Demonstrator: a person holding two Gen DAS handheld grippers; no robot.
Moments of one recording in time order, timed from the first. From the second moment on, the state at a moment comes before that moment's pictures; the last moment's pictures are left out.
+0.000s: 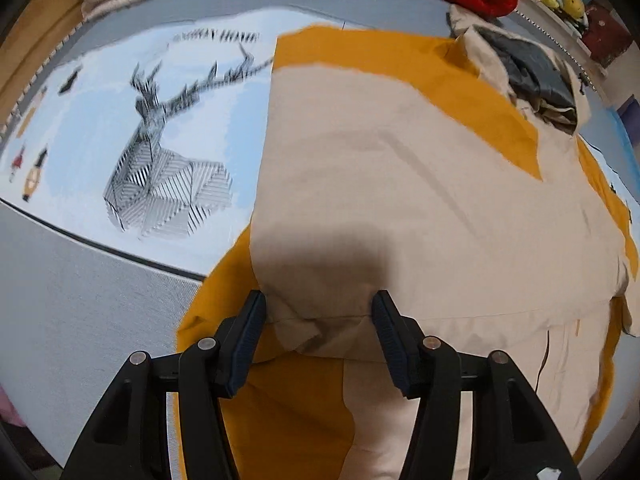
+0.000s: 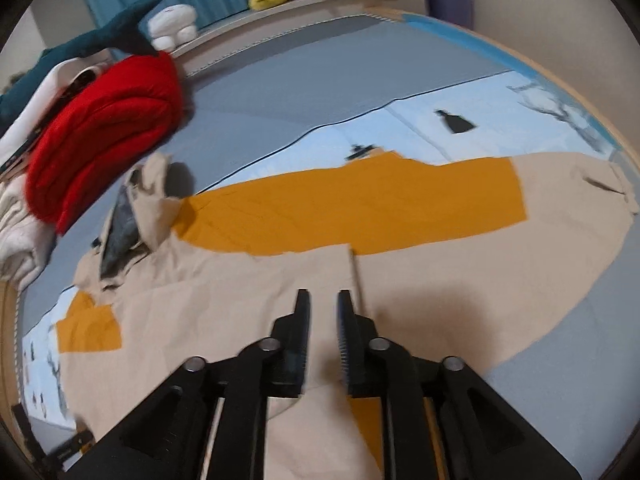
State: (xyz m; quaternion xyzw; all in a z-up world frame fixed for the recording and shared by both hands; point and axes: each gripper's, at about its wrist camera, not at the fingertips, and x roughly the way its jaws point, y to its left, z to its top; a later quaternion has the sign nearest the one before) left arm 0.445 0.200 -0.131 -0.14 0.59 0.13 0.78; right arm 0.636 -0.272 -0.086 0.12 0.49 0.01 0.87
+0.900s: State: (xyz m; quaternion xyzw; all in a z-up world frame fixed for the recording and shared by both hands) left arm 0.429 0.165 -0.108 -0.09 0.58 0.11 0.80; right arm 0.629 -0.273 -0.113 0.10 0.55 0.02 0.83
